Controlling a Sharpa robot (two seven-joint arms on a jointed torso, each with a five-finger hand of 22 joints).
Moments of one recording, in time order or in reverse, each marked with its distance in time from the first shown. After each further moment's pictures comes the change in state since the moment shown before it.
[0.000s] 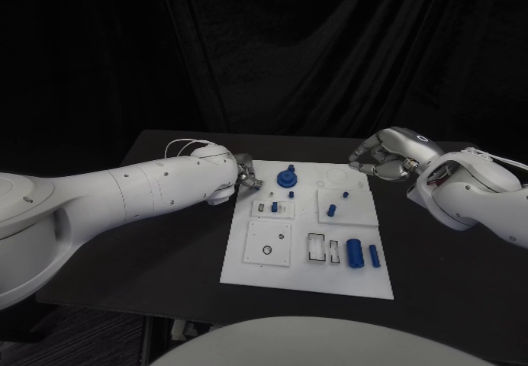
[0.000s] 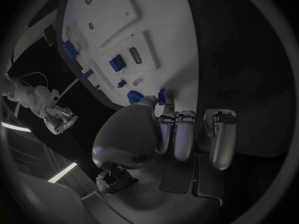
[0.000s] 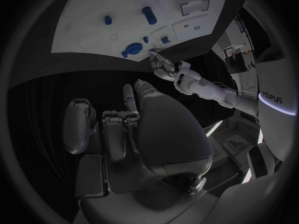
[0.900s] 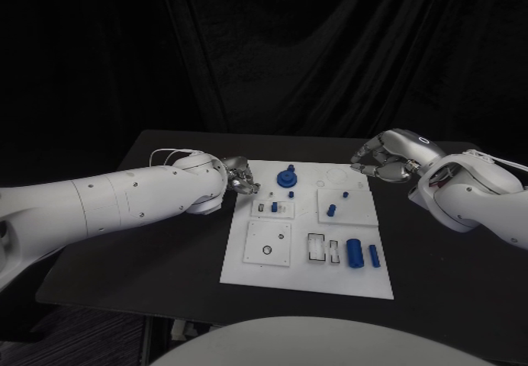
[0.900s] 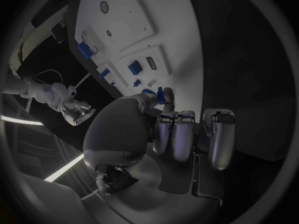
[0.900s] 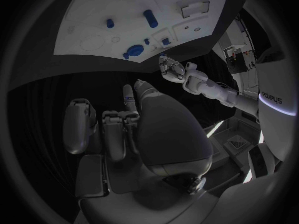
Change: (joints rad) left arm 0.000 -0.163 0.000 0.234 0.002 -0.114 0.053; left_hand -0.083 -0.211 0.455 -0.034 -0.038 0.086 -0.021 0.045 0.036 0.002 -0.021 -0.001 -0.001 0.000 -0.021 0.000 0.000 0.000 0.000 -0.022 0.000 0.000; right arm -0.007 -0.008 0.000 -0.001 0.000 0.000 -0.001; right_hand 0.000 0.000 0.000 0.000 0.004 -0.004 0.004 0.000 0.000 0.000 0.000 0.000 0.000 0.000 0.000 0.000 0.000 0.000 0.000 0.000 0.000 0.000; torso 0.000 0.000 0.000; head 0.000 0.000
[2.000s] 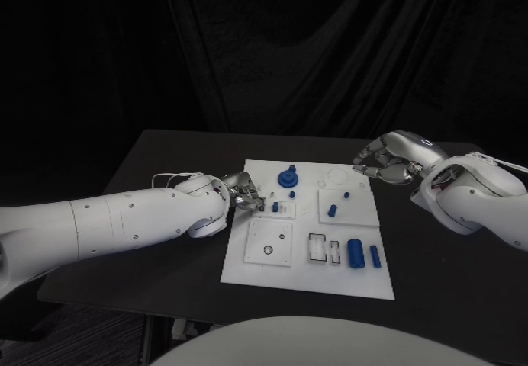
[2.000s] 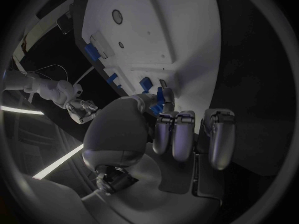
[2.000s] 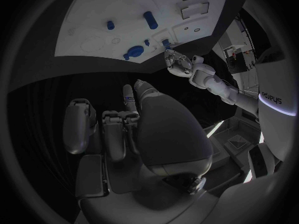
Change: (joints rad) left arm -0.073 -0.050 0.000 0.115 0.027 -0.145 -0.011; left_hand -0.017 -0.006 0.027 -0.006 -0.056 0.003 0.004 -0.007 0.002 0.000 0.000 0.000 0.000 0.000 0.000 0.000 0.000 0.000 0.000 0.000 0.000 0.001; right arm -0.004 -0.005 0.000 0.003 0.000 -0.001 0.000; right_hand 0.000 0.000 0.003 0.003 0.000 0.000 0.000 0.000 0.000 0.000 0.000 0.000 0.000 0.000 0.000 0.000 0.000 0.000 0.000 0.000 0.000 0.000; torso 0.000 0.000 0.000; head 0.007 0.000
